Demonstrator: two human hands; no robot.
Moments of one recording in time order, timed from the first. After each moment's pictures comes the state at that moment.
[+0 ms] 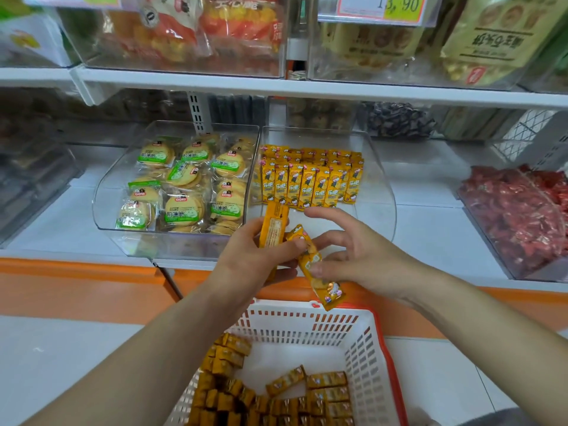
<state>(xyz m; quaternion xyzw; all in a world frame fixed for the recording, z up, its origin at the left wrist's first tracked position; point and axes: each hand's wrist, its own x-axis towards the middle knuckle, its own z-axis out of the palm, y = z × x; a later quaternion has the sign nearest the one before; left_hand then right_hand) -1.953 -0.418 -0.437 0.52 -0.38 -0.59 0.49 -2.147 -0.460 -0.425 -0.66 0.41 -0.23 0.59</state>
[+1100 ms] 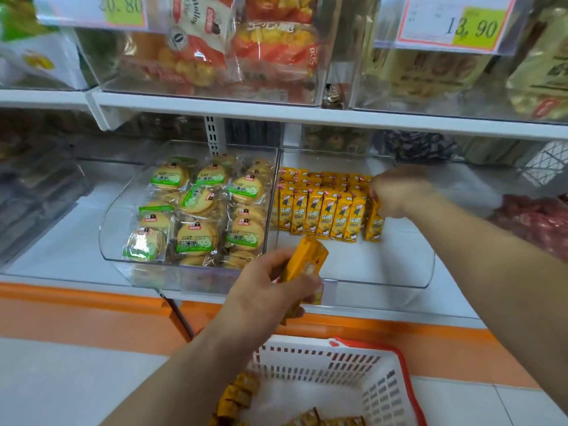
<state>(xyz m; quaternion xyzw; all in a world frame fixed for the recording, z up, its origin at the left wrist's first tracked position) -1.926 -0.434 -0.451 0.51 -0.44 -0.57 0.47 -2.150 -0.677 -0.423 -0.80 0.56 0.15 -0.16</state>
